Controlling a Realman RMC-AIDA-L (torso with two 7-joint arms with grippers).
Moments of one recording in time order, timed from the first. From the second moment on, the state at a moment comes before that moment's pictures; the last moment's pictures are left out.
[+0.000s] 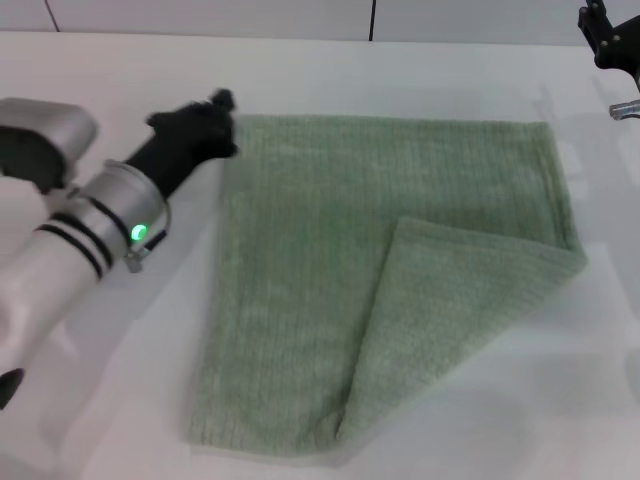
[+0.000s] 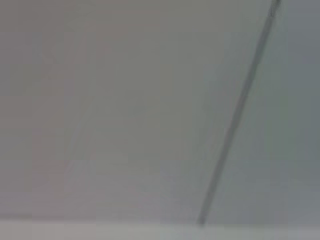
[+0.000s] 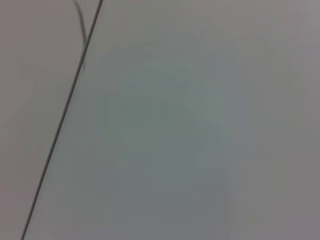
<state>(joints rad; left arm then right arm) -0.54 -2.07 -1.02 -0.31 2.82 0.81 -0.57 0.52 2.09 -1.96 -0.37 -2.45 0.98 2.84</state>
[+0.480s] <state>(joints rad) -0.63 -2.07 -0.91 -0.36 2.82 0.58 -0.61 0.53 2.09 -1.97 -0.37 -2.45 0.97 2.84</state>
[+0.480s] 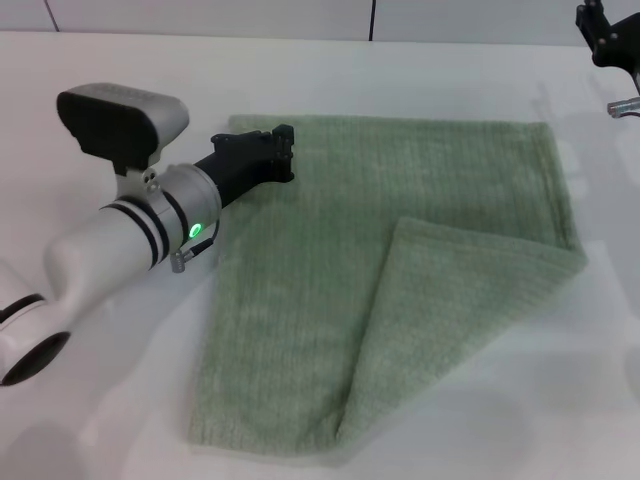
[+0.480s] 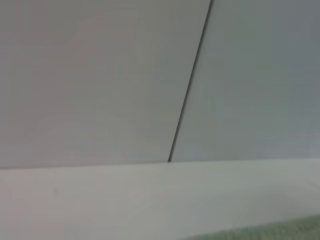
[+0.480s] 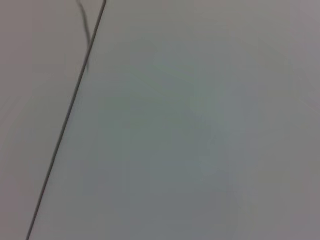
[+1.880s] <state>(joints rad) -0.72 -2.08 -0.93 -0.30 2.82 0.38 -0.61 0.54 2.08 -2.03 -0.38 -2.45 0.96 2.84</state>
